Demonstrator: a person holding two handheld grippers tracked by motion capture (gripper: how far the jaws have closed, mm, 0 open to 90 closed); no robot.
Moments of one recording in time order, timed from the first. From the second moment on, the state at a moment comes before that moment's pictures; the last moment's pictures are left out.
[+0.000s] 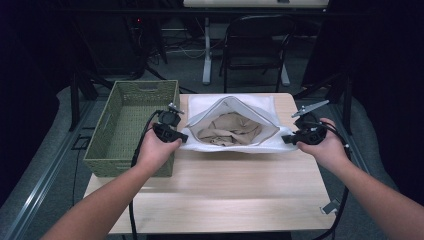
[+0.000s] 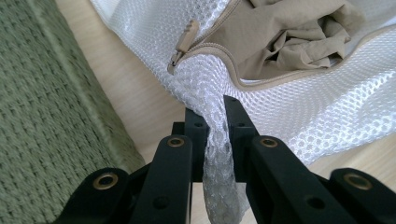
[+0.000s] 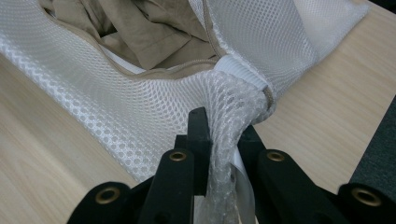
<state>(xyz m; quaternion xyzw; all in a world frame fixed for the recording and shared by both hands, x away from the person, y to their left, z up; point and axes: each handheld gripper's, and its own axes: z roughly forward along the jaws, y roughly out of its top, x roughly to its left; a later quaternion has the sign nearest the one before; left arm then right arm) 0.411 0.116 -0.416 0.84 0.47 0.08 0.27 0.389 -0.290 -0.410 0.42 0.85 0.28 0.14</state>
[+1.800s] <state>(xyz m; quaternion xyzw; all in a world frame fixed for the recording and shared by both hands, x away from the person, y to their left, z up) 0.449 0.130 -0.358 0.80 0.50 0.10 0.33 0.433 -0.299 -0.349 0.47 0.81 0.32 0.16</state>
